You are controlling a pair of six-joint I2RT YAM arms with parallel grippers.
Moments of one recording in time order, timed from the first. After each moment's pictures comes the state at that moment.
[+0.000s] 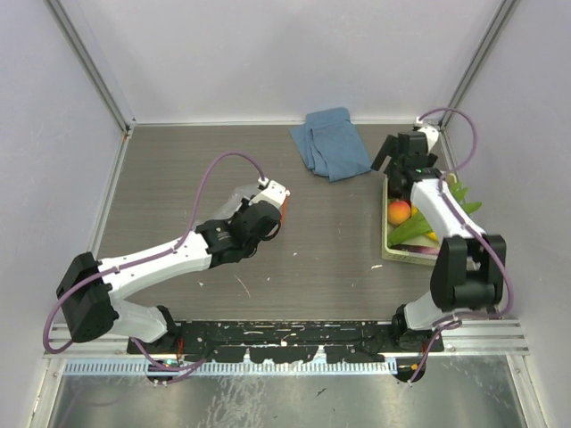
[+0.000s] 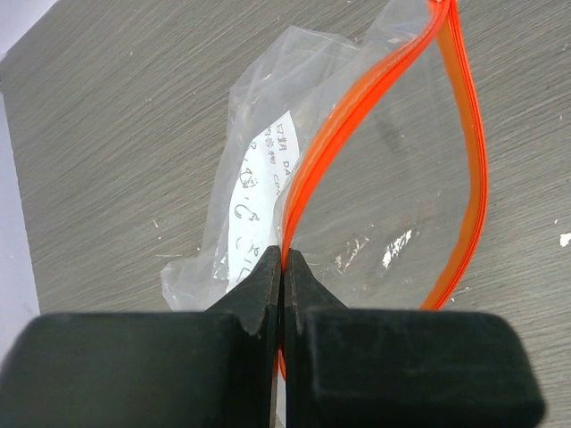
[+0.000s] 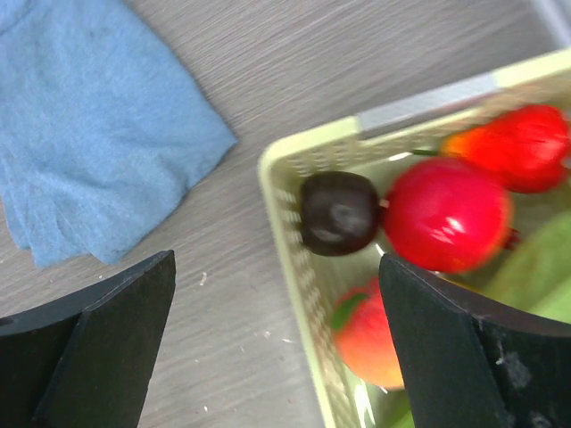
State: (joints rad) left arm -0.99 1.36 1.02 -0.42 -0.76 -0.09; right arm 0.05 1.58 1.16 -0.25 0.26 0.42
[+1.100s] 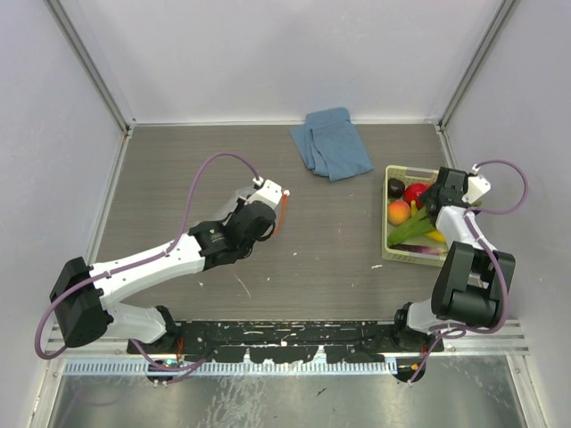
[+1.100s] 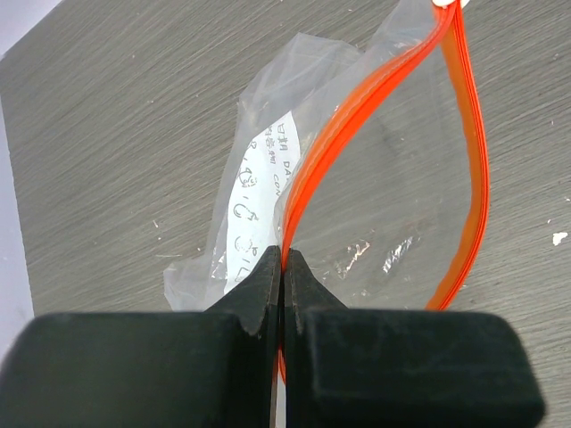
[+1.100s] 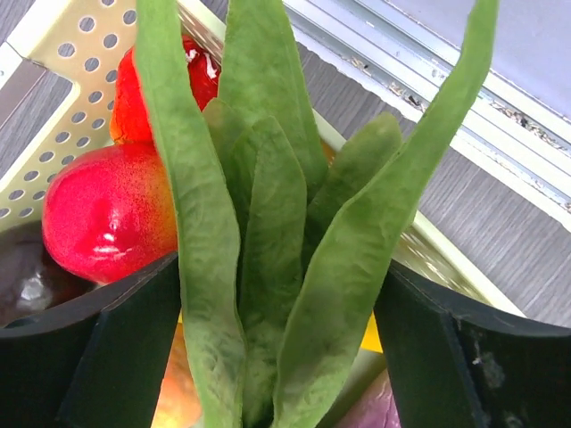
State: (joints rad) left arm -0.98 1.31 1.00 -0.42 -0.74 -0.09; right arm -0.28 1.42 0.84 -0.23 0.40 0.58
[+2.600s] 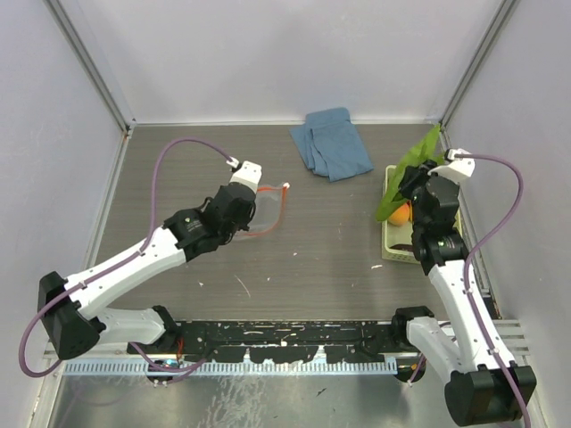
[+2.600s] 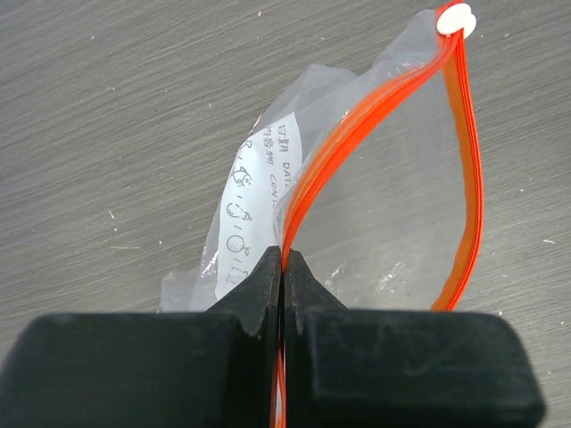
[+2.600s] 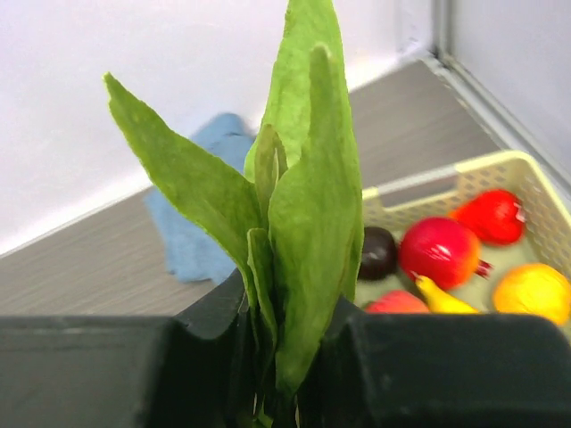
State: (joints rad) left arm -0.88 1.22 1.09 -0.53 -0.57 -0.23; right arm 0.07 0.85 0.77 -0.05 0.32 0.41
